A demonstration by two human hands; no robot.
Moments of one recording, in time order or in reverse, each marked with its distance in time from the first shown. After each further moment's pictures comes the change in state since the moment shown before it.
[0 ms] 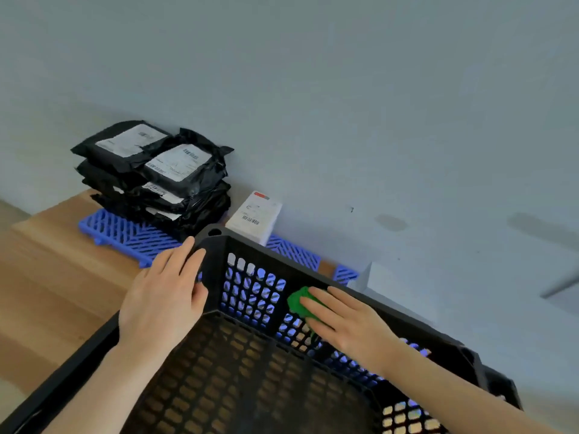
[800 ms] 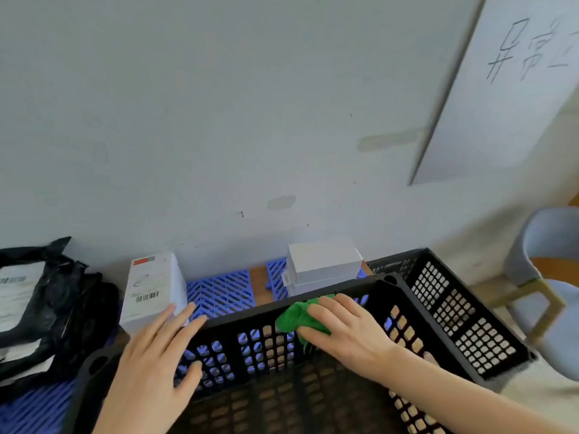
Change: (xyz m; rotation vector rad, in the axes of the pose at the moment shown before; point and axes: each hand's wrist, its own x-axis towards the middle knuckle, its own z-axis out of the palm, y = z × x) left_hand 0.091 0.049 0.027 -0.259 -0.059 0.790; right_hand -0.050 -0.034 -0.029 -0.112 0.135 0.743
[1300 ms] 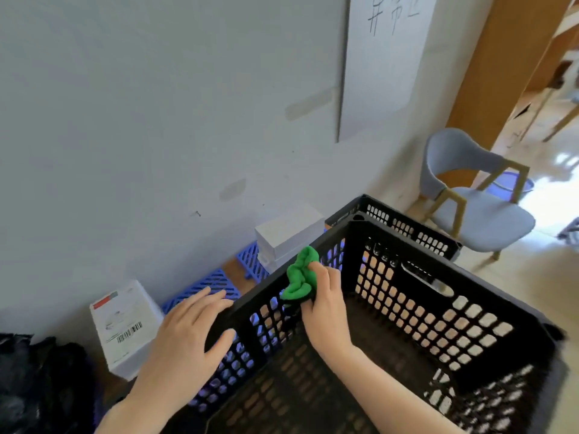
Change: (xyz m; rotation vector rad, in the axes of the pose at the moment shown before) left_hand 0.050 -0.035 0.004 -0.245 -0.194 0.382; right_hand 0.042 -0.123 0.027 0.409 0.132 1.445
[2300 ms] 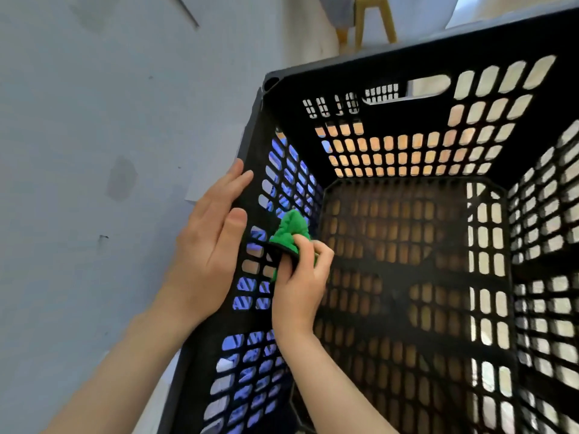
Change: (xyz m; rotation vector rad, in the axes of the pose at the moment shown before) left_hand 0.133 0.041 0.039 -0.378 -0.313 0.476; right_hand -0.028 -0.008 0.149 0.282 0.848 0.706
